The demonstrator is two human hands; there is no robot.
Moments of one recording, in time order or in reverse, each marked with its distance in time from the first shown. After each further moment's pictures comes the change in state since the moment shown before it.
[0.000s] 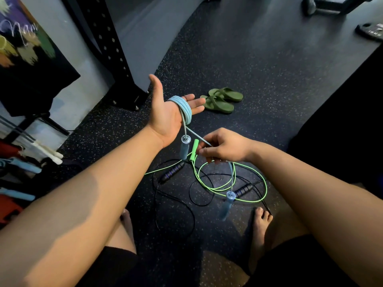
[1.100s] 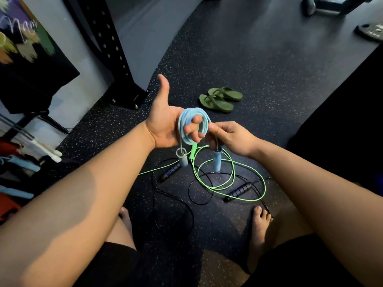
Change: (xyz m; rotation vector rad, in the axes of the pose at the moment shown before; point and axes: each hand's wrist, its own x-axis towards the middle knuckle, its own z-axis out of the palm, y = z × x) left_hand -0.014 0.012 -0.004 0.153 -0.449 -0.382; right_hand 0.002 0.019 -0.009 0.116 0.195 -0.108
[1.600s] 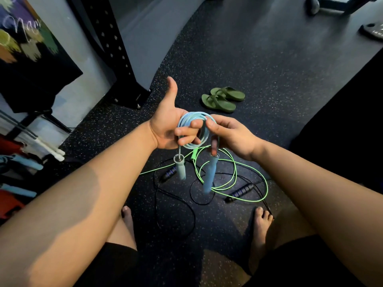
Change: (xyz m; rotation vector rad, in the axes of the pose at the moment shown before) left_hand -0.001 0.001 -0.003 0.045 -0.064 -0.063; right_hand -0.001 -0.020 0.012 0.388 -0.076 -0.050
